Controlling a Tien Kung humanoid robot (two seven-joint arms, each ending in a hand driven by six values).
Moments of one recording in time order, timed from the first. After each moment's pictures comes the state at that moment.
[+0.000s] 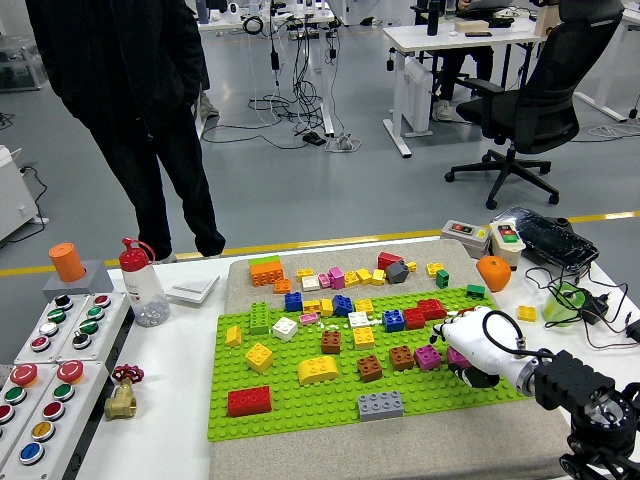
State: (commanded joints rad) left arm -0.18 0.02 -1.27 -0.24 1.11 0.21 0.41; right arm 0.69 -0.42 0.65 1.06 -2.27 -0.12 -0.03
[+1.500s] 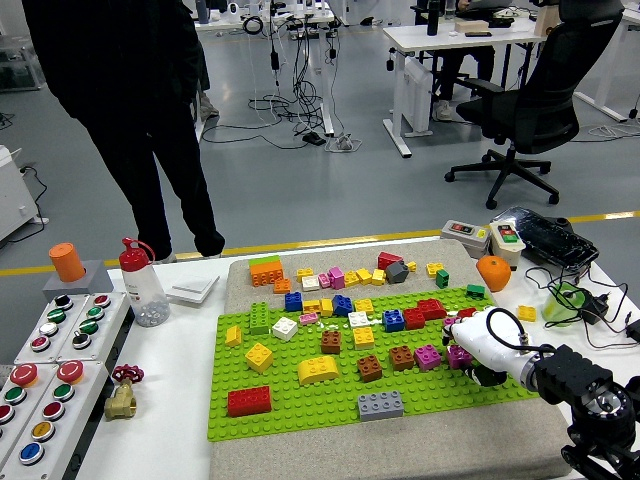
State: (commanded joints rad) left arm -0.19 0.03 -1.26 -0.24 1.10 0.22 0.41; right arm 0.73 -0.40 0.62 0.98 -2.27 -0.08 -0.02
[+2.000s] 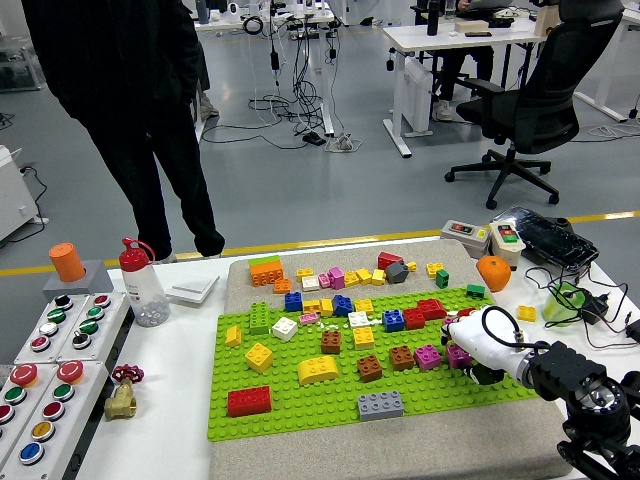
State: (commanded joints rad) left arm -0.20 0.03 -1.27 -0.24 1.10 0.22 0.41; right arm 0.75 -0.39 0.61 0.96 -2.27 -0.06 -0.03
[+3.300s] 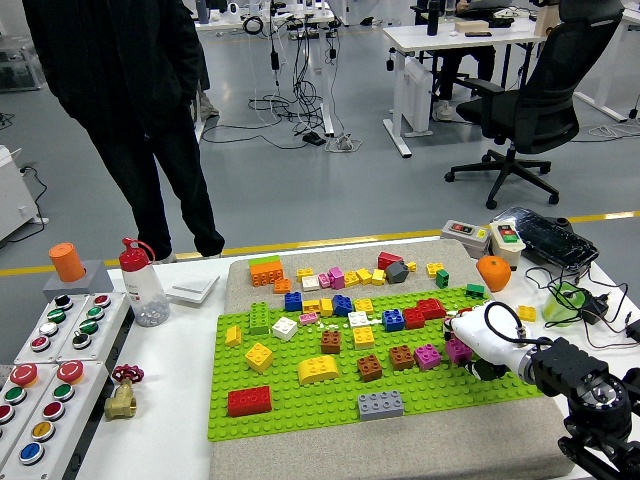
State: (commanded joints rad) left arm -0.21 0.03 -1.27 -0.24 1.10 0.22 0.41; right arm 0.75 -0.40 0.62 0.96 -2.27 -0.08 -0.03
